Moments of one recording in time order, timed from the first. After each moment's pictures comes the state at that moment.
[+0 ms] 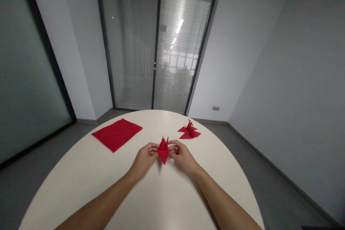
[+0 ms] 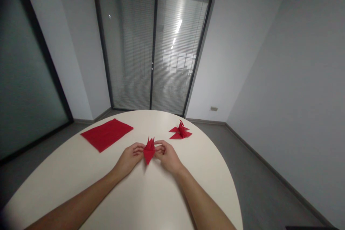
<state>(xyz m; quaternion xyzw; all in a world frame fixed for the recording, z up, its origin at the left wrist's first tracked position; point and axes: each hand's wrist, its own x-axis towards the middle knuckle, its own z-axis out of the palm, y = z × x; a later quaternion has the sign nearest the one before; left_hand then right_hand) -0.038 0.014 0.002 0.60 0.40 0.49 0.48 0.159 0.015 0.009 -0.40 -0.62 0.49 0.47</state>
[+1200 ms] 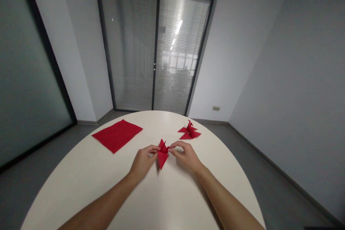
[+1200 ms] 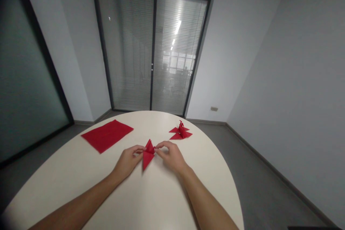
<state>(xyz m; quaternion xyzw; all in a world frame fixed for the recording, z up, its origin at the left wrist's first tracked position) -0.039 0.005 0.010 0.65 0.45 0.48 0.39 0.181 0.003 0.035 -0.44 -0.76 0.23 0.42</state>
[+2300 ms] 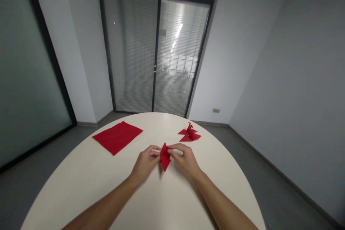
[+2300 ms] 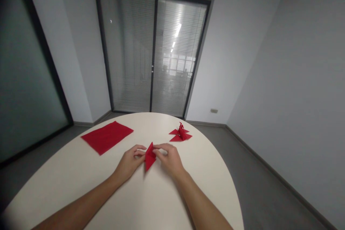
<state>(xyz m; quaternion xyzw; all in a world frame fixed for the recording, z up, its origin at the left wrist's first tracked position) -0.040 0.001 0.015 0.63 0.41 0.49 0.45 0.163 0.000 0.035 -0.43 -0.74 0.21 0.46</state>
